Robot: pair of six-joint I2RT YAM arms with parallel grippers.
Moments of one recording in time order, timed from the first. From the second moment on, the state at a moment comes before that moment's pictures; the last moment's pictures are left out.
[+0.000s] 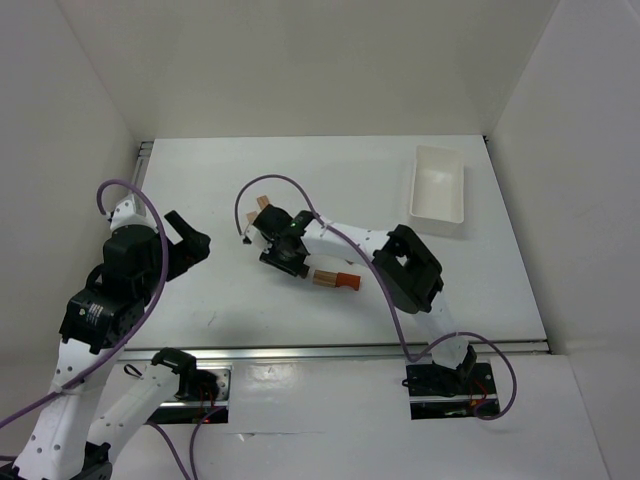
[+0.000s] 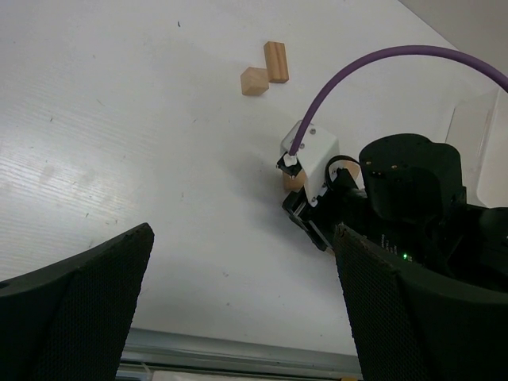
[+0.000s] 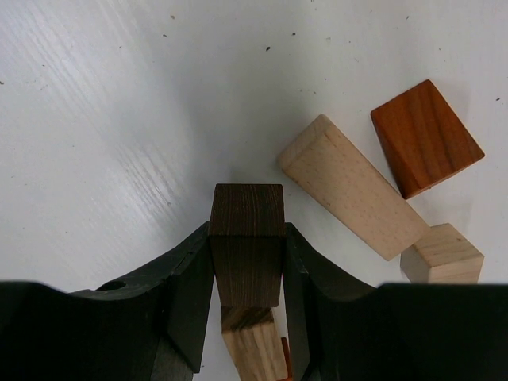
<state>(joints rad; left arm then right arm) -0.28 0.68 1.08 -0.92 -0.26 -0.71 0.94 2.16 1.71 -0.71 0.05 -0.27</state>
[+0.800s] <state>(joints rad) -0.28 0.68 1.07 -0.92 -0.26 -0.70 0.94 2.17 1.68 -0.74 0.06 -0.27</state>
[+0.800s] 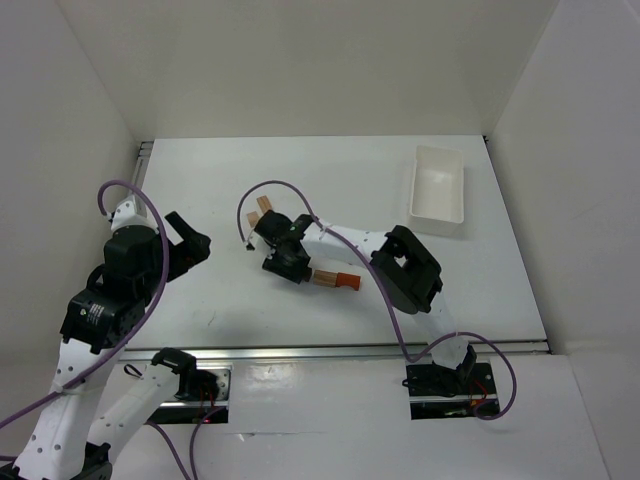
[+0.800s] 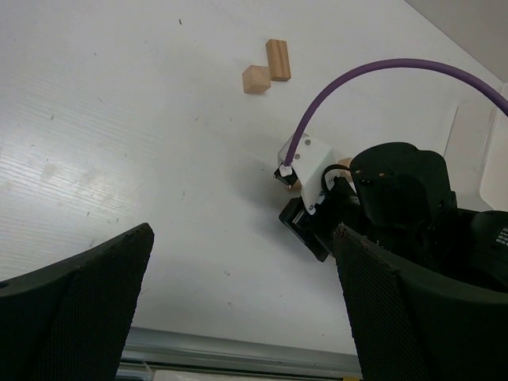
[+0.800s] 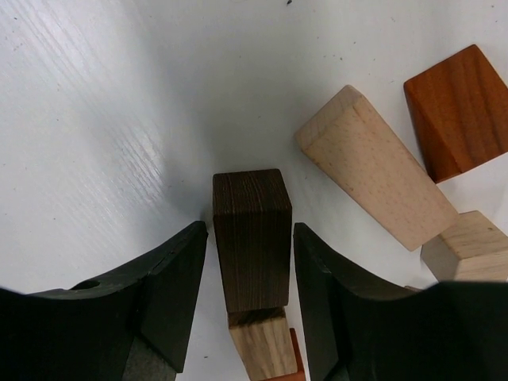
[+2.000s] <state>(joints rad) -0.28 0.68 1.07 -0.92 -0.26 -0.68 0.95 2.11 1.57 -0.67 0.10 -0.30</state>
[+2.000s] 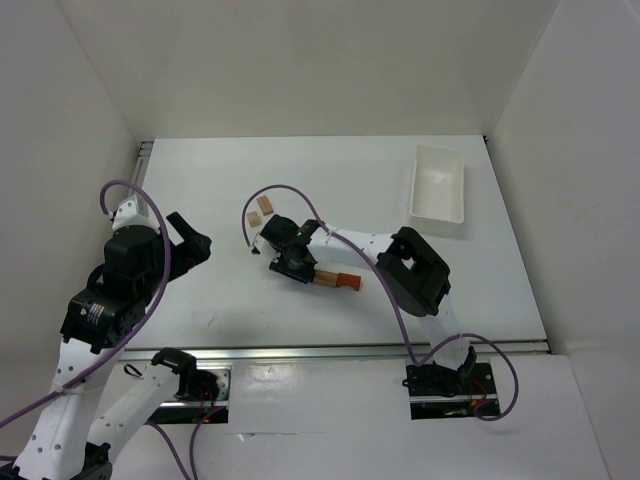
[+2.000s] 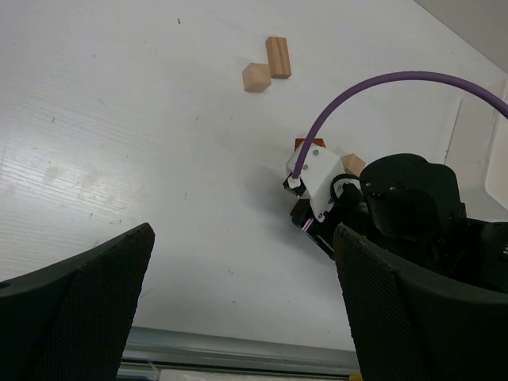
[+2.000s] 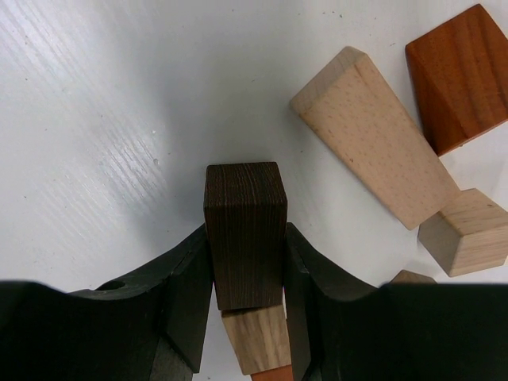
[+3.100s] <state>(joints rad) -0.28 0.69 1.07 -0.92 -0.25 -0.68 0.95 2.06 1.50 -0.64 0.09 -0.34</state>
